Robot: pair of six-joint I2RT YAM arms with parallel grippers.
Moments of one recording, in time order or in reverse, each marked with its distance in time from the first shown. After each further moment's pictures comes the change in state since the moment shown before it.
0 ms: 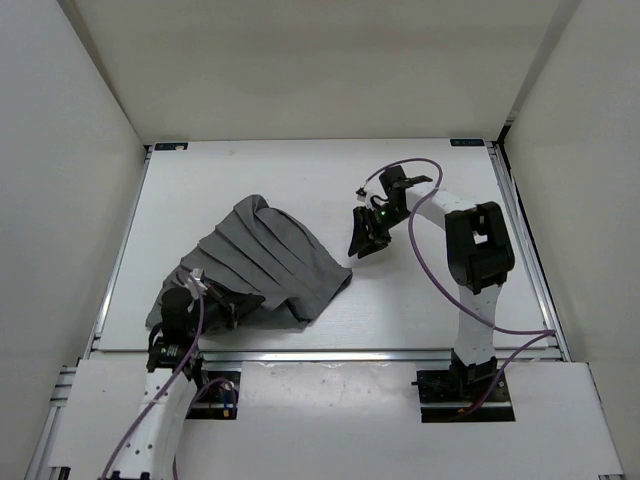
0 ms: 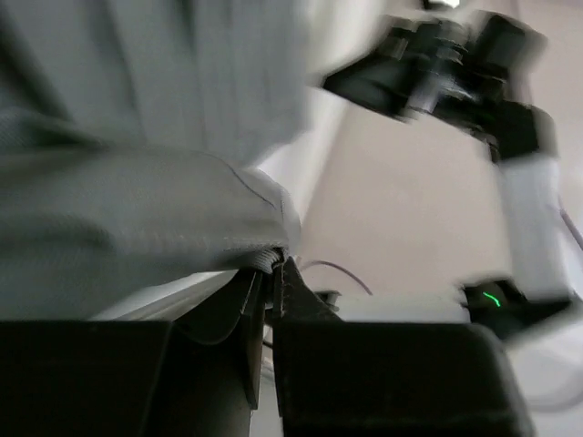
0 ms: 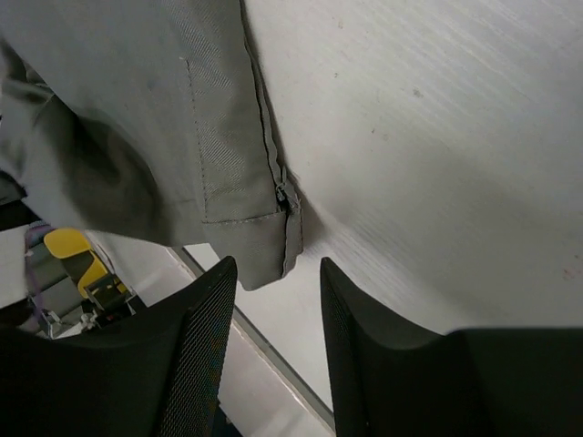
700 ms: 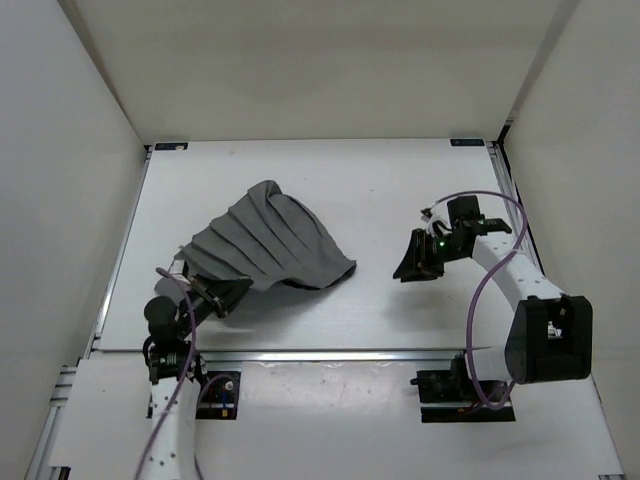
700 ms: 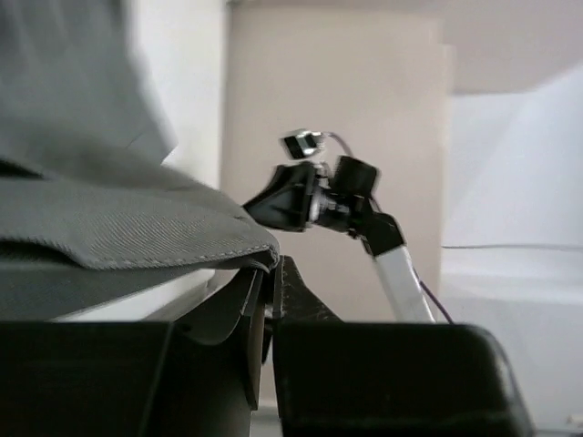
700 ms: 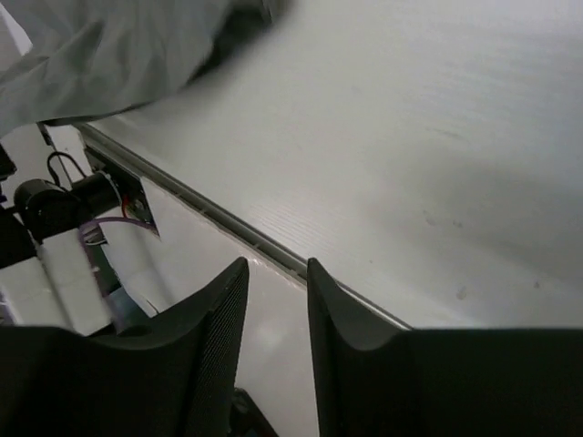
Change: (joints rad) left arm 0.143 -0.023 -0.040 0.246 0.124 -0.111; right arm -0.233 -0.706 -0.575 -0.034 0.060 0.138
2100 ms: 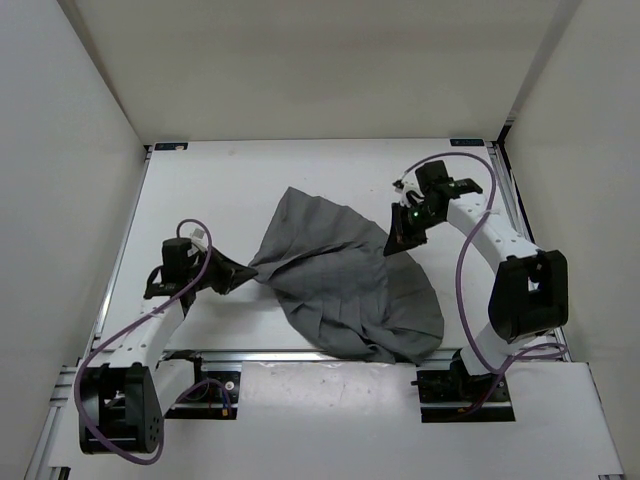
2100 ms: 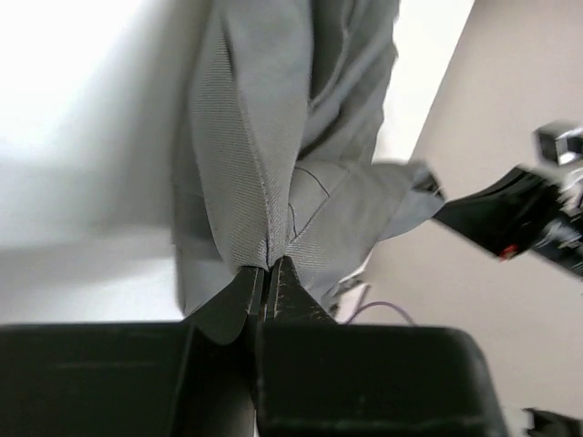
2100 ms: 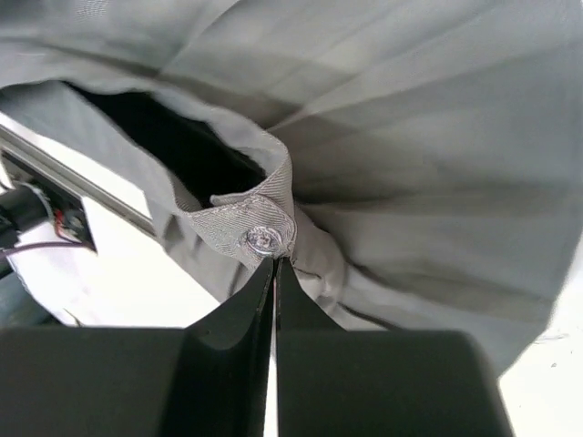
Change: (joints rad) left arm -0.109 0.759 0.435 -0.235 -0.211 0.567; right arm 0.156 0.269 0.395 -0.075 0.168 -0.081
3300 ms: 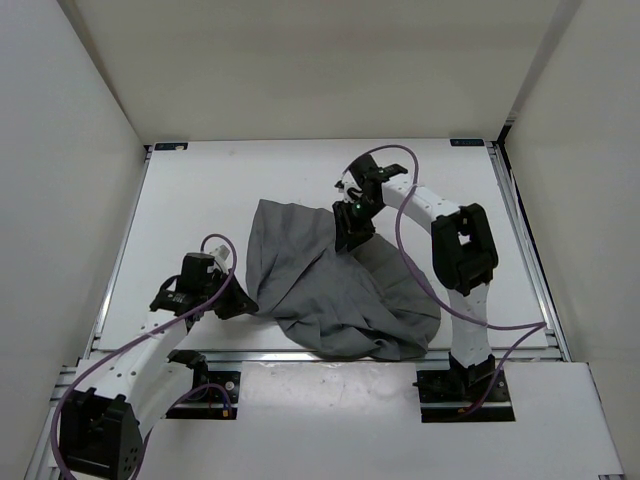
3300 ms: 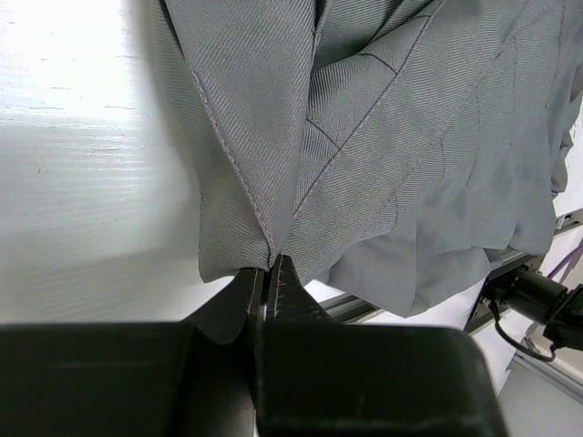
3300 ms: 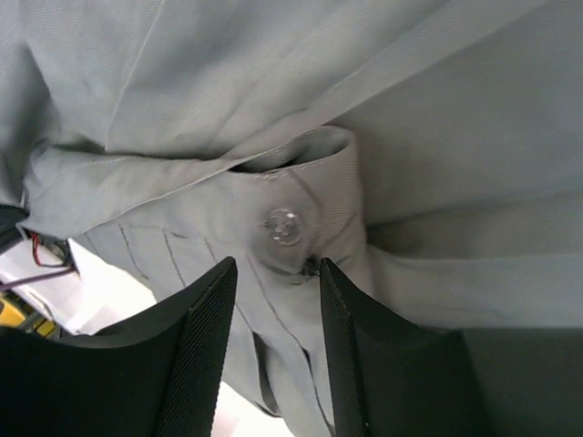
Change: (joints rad) left arm -0.224 -0.146 -0.025 -0.328 -0.240 0.335; right arm 0.224 0.486 0.404 -0.022 0.046 0.026
